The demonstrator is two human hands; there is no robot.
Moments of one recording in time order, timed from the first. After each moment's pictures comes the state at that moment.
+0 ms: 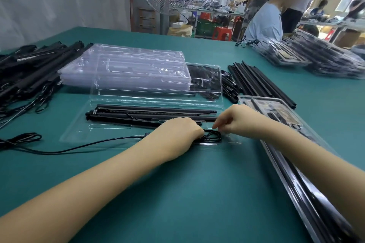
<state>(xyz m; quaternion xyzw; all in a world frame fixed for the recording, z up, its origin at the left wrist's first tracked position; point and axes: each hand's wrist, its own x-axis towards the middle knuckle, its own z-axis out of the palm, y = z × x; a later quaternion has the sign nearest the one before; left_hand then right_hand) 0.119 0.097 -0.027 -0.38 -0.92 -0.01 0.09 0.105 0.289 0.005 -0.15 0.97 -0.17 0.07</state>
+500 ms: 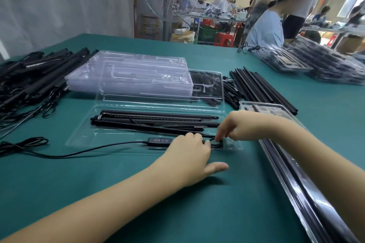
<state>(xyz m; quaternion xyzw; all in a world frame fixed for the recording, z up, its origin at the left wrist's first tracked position) 0.156 0.117 -0.037 -0.32 -0.94 0.05 0.09 0.109 0.282 0.032 -0.19 0.96 -0.08 0.19</state>
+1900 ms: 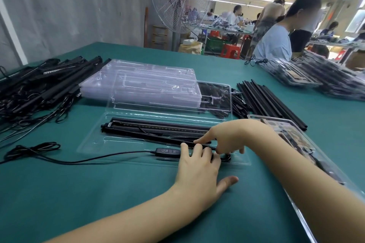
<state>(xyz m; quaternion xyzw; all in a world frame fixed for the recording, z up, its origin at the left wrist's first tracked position) 0.168 0.127 -0.049 -0.22 -0.97 0.06 0.08 0.095 0.220 0.040 -0.18 0.93 0.08 0.30</state>
